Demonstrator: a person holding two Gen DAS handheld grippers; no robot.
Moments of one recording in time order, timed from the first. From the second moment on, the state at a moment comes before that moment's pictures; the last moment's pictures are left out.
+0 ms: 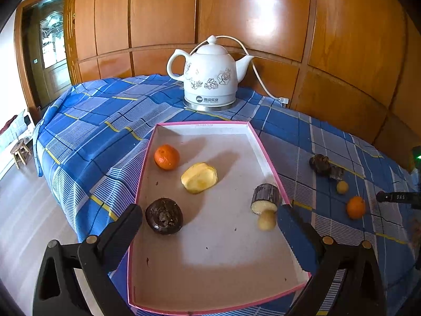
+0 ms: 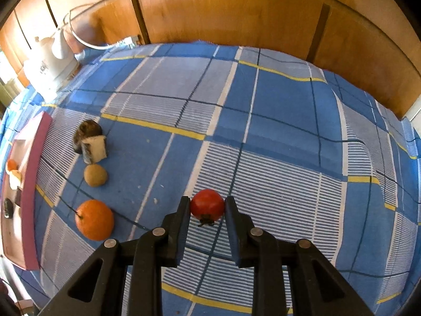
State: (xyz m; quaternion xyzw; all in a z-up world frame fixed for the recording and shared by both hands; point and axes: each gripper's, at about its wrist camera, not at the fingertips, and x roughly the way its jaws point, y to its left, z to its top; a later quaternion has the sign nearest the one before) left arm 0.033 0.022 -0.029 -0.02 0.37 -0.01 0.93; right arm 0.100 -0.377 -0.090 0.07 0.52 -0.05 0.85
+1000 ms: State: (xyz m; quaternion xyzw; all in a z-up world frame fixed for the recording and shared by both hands) left arm 0.030 0.072 -0.032 -0.07 0.37 0.01 0.93; right arm 0.175 -0.108 -0.058 0.07 0.52 0.24 0.82
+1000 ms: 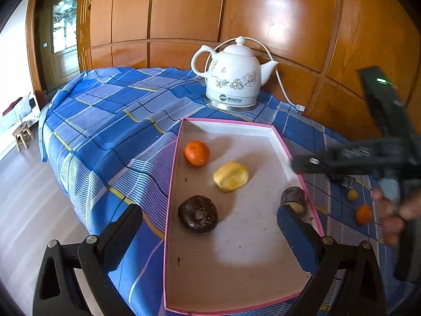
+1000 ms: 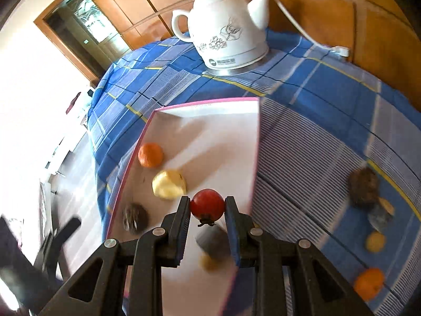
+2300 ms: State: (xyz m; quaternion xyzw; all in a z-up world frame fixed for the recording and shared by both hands) left arm 0.019 0.023 -0.020 -0.01 0.36 -0.05 0.93; right arm 0.082 -0.296 -0.029 0.04 0.46 0.08 0.88
